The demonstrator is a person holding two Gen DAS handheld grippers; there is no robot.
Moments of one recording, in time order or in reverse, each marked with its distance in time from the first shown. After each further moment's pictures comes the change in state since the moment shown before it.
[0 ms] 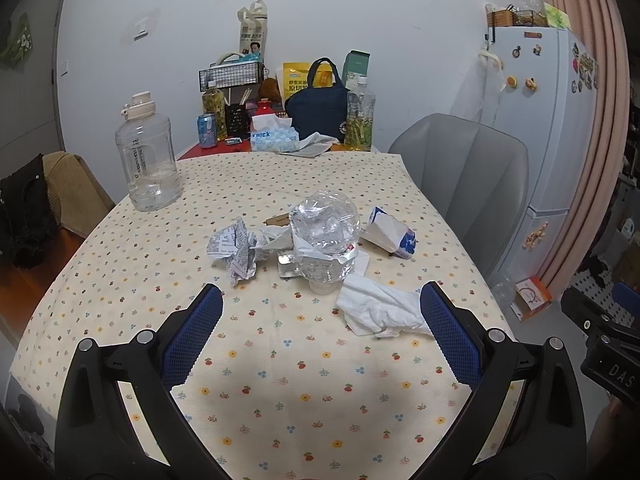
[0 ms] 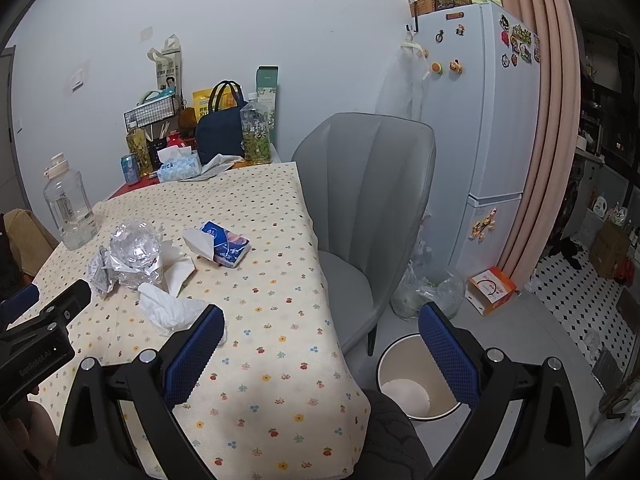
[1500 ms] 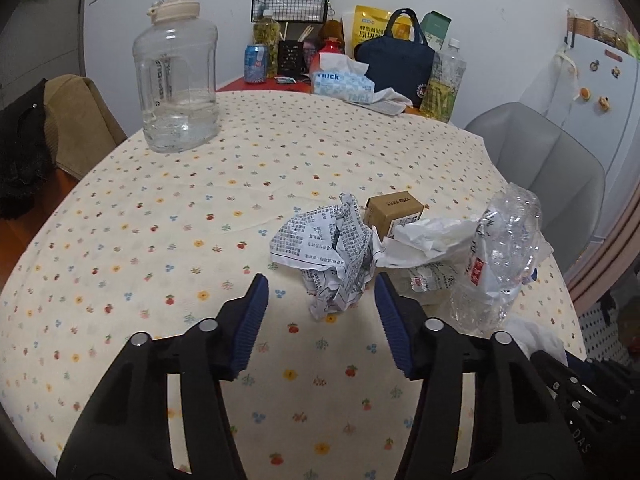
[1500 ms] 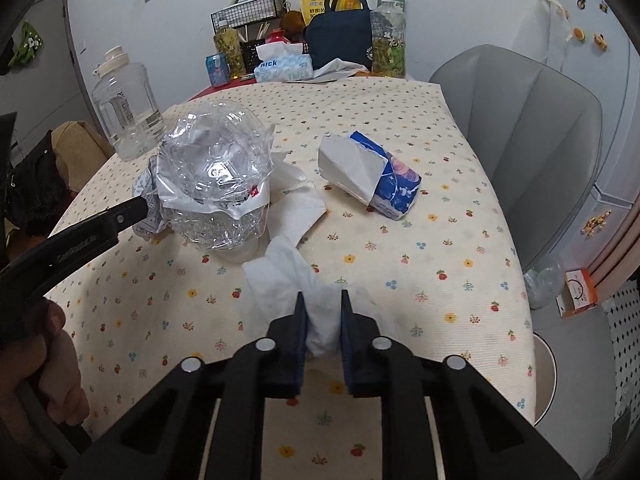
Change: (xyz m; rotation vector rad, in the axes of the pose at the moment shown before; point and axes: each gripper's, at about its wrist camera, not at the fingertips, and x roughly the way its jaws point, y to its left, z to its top) left arm 0.135 0.095 0.011 -0.176 0.179 0.070; right arm 0.137 0.126 -0.011 -0.193 0.300 0.321
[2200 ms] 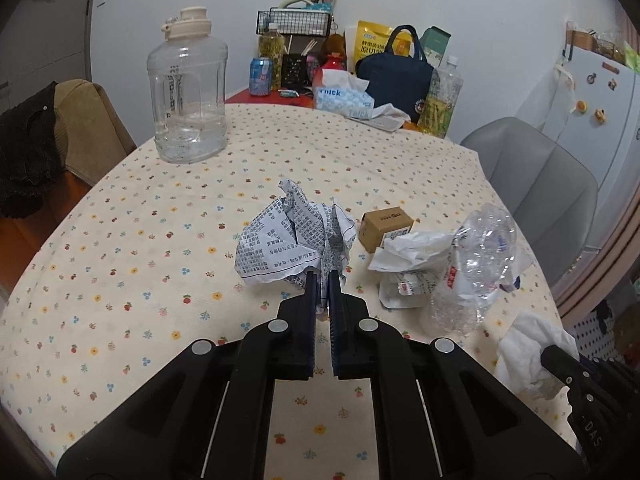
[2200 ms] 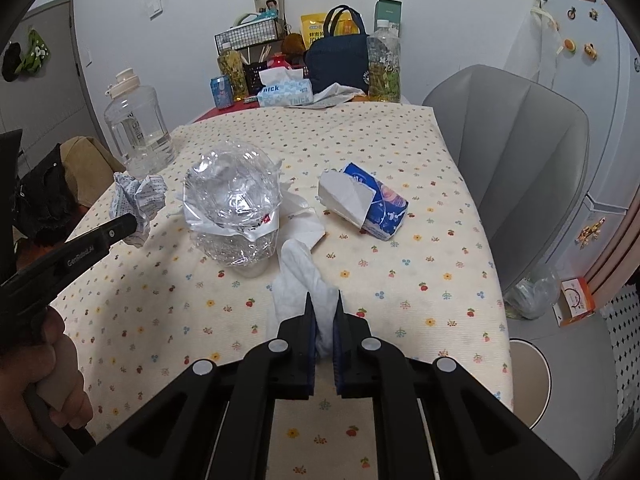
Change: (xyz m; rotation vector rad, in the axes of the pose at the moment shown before) left arm -0.035 0.002 0.002 -0.021 -0.048 -0.004; right arm -0.037 0.002 0.002 -0.001 -0.075 -0.002
